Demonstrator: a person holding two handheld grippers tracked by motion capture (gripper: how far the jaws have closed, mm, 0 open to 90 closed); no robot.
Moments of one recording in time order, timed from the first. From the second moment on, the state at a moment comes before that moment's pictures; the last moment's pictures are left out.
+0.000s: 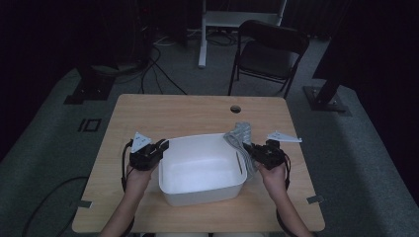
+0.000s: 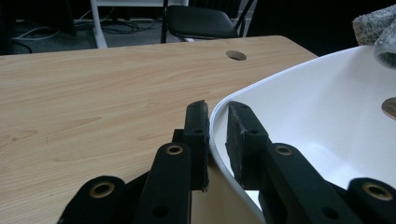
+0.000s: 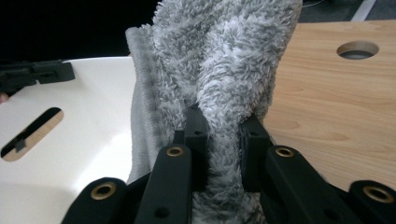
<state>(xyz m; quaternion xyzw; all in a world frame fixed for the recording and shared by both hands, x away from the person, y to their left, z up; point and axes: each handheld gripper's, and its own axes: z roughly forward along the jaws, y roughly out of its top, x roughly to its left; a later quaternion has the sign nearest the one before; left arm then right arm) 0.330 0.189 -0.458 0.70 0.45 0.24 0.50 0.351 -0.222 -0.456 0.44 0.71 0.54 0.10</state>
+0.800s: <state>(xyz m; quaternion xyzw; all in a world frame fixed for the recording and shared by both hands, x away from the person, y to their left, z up) 0.330 0.188 -0.459 0.70 0.45 0.24 0.50 0.356 -0.223 -0.468 0.45 0.71 0.53 0.10</state>
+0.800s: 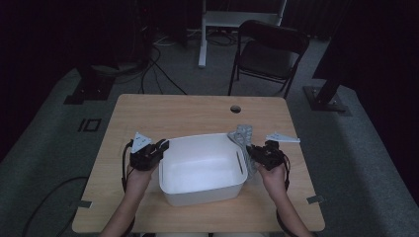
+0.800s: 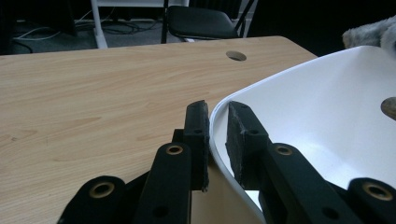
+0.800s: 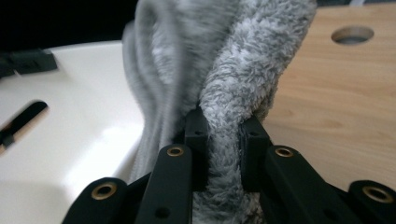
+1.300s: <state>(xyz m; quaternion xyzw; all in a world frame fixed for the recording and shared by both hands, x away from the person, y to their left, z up) 0.329 0.186 -0.458 0.70 0.46 0.24 0.49 0.369 -0.217 -0.502 0.47 0.73 0.49 0.05</state>
